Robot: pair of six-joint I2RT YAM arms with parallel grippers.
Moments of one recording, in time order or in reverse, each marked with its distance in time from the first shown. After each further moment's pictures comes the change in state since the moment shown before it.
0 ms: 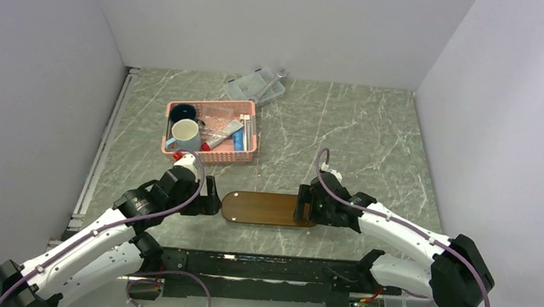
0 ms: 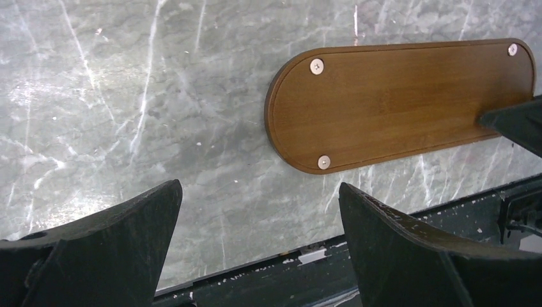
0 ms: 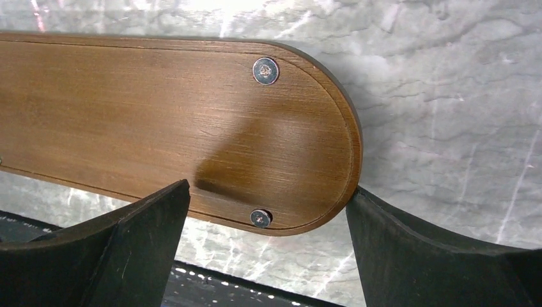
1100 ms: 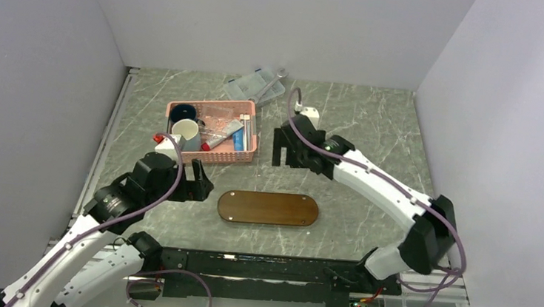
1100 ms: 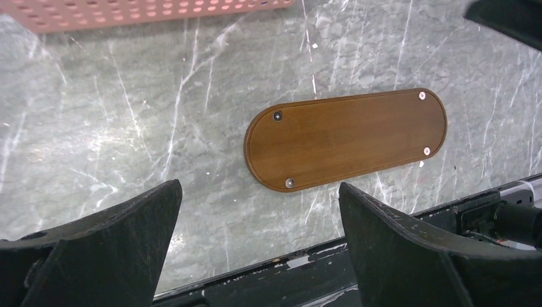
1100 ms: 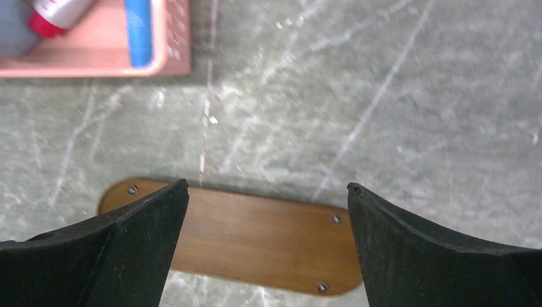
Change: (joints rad) left arm 0.114 -0.072 0.204 -0.114 0.007 0.113; right arm 0.064 0.331 0.694 -0.227 0.269 -0.149
